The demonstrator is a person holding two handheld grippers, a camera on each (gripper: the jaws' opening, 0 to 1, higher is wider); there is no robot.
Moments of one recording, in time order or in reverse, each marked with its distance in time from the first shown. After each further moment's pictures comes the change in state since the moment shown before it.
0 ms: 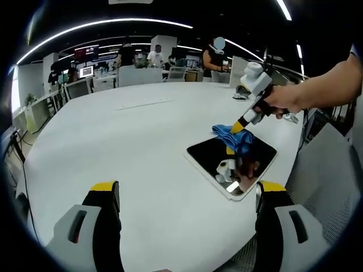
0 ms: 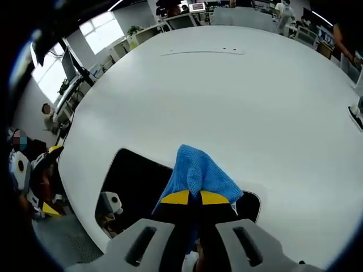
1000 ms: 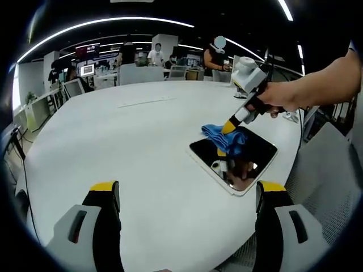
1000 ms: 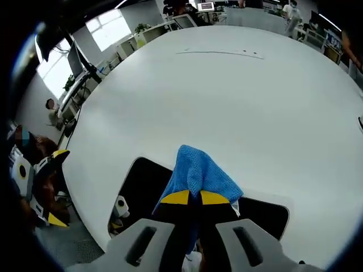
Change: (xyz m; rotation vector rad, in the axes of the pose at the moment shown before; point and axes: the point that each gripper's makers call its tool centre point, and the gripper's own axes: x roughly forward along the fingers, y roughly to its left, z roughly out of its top) left arm -0.003 0.005 -0.006 -0.006 0.009 -0.001; right arm 0.015 0.036 0.014 -0.035 0.010 0.043
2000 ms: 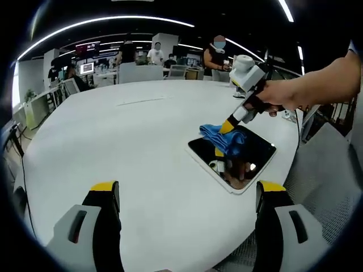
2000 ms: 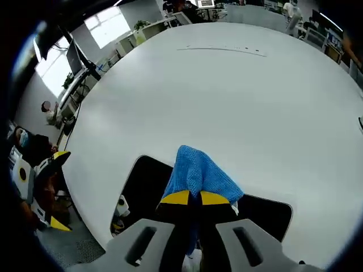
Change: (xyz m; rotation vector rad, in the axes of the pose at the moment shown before) left arm 0.000 -0.001 -0.004 -0.011 0.001 -0.006; right arm 0.006 0.009 0.003 0.007 0.021 -0.009
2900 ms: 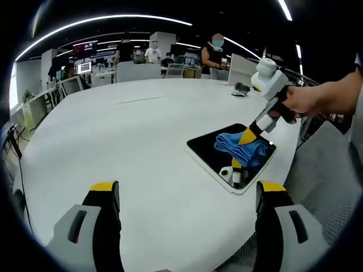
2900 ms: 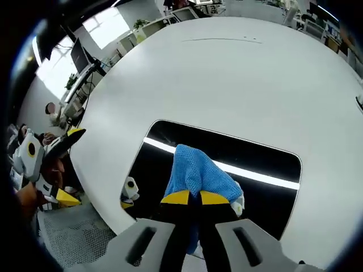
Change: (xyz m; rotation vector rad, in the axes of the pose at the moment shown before) left arm 0.005 0.001 -0.002 0.006 0.015 -0.017; right arm -0.023 0.018 -0.051 0.017 0.031 0.034
